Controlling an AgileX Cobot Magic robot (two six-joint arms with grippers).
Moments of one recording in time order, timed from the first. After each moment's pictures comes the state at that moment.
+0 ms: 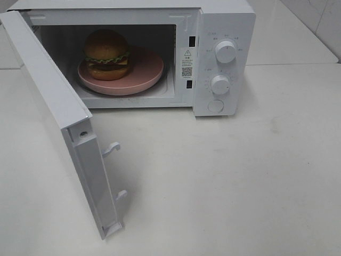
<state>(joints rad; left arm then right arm) 0.03 -0.01 -0.52 -0.09 1.09 0.05 0.17 0.03 -0.51 -0.07 1.01 0.10</state>
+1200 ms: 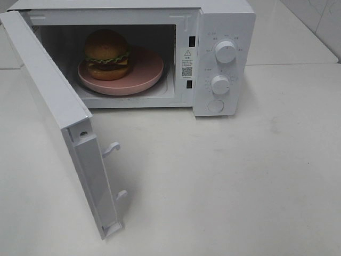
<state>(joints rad) 0.03 -0.01 -0.52 -0.09 1.09 0.05 0.15 0.00 -0.51 -0.06 1.01 0.10</state>
